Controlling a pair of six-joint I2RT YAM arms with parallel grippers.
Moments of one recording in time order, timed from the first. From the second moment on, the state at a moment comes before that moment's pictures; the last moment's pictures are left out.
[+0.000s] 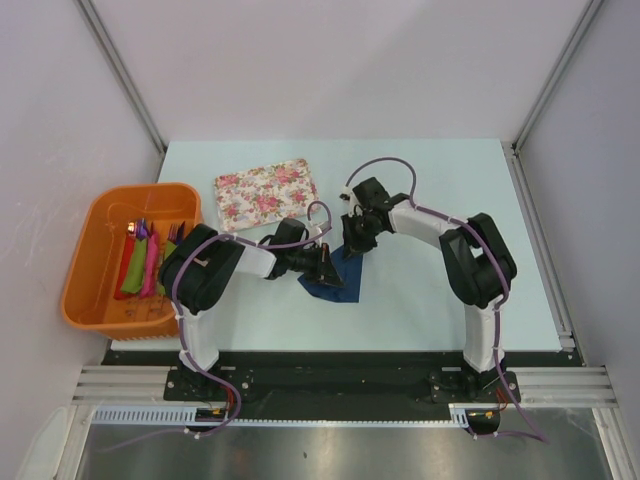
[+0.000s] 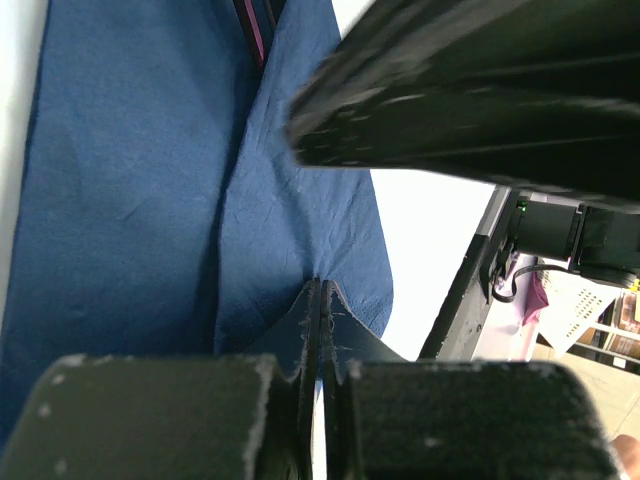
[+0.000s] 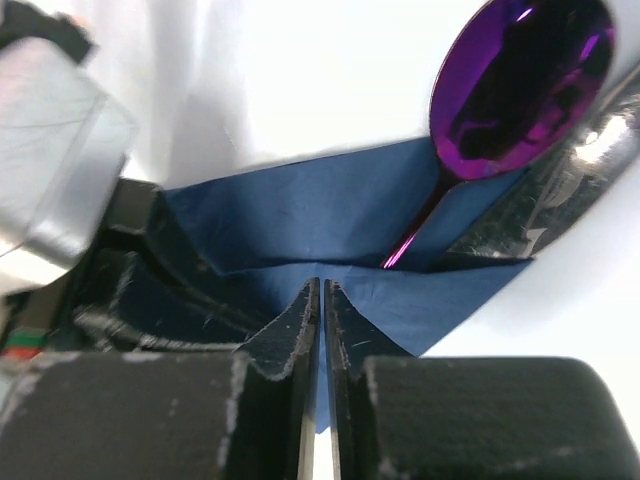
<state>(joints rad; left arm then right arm) -0.54 1.93 0.83 0.31 0.77 -0.61 0.54 1.99 1.41 -0.50 -0.38 0.32</state>
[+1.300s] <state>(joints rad) -0.53 1.96 0.87 0.34 0.74 -0.66 0.55 2.05 1.44 -0.53 -0.36 0.30</state>
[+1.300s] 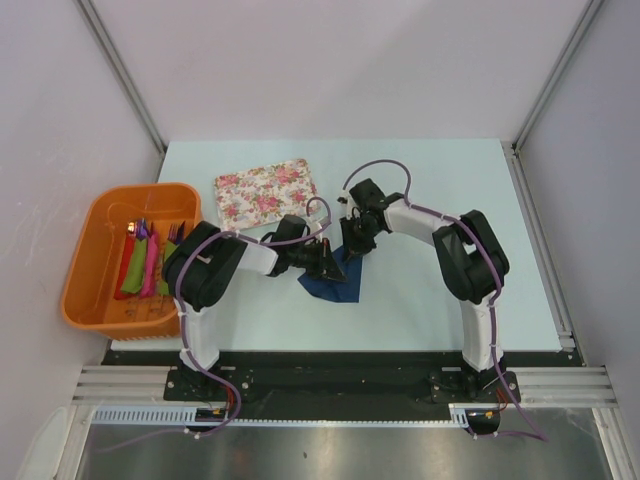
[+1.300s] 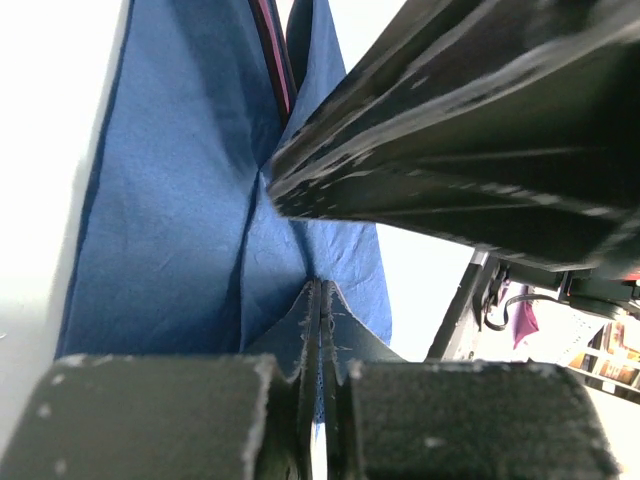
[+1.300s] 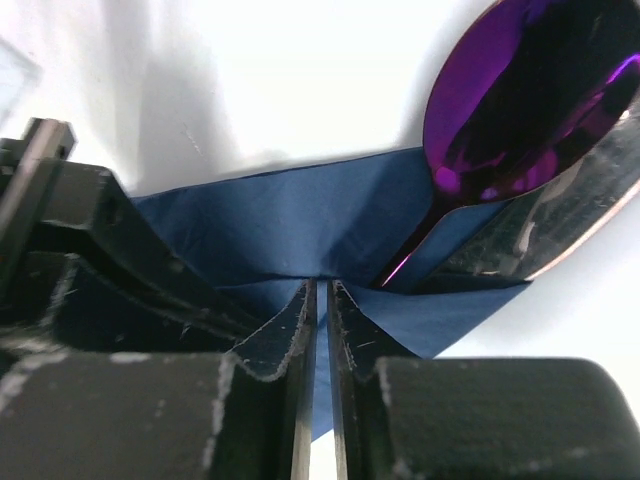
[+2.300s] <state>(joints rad) -0.53 1.96 0.87 0.34 0.74 -0.66 0.58 2.09 1.50 -0.58 -0.29 0.25</state>
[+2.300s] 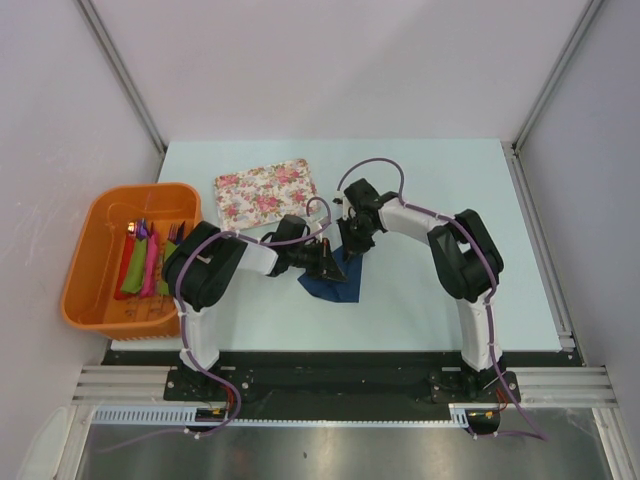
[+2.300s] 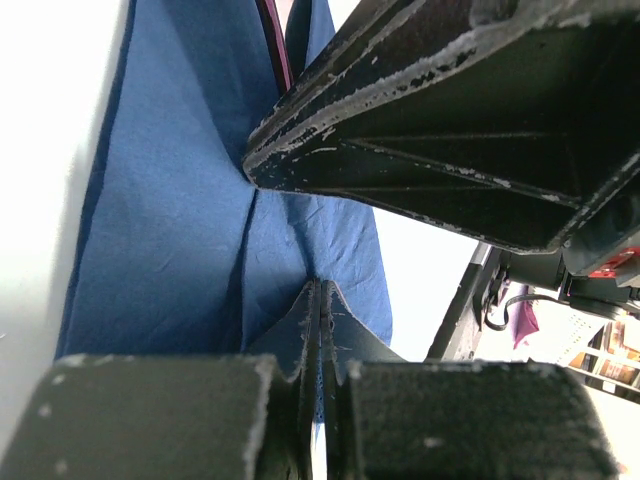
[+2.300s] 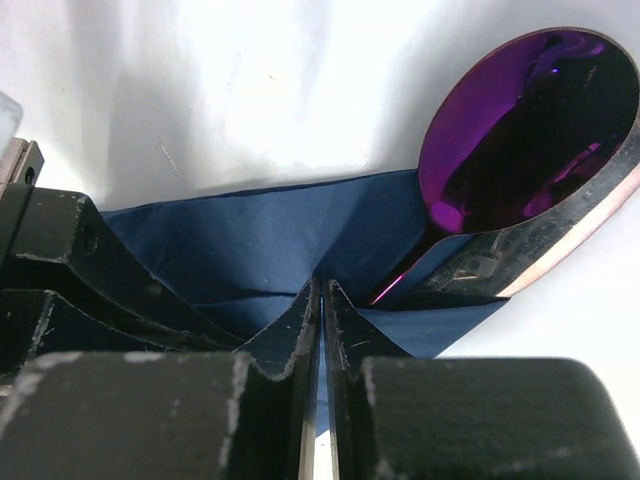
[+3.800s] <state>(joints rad) -0.28 1.66 0.83 -0.08 0.66 -0.38 0.55 2.07 1.42 -0.49 -0.36 0.20</state>
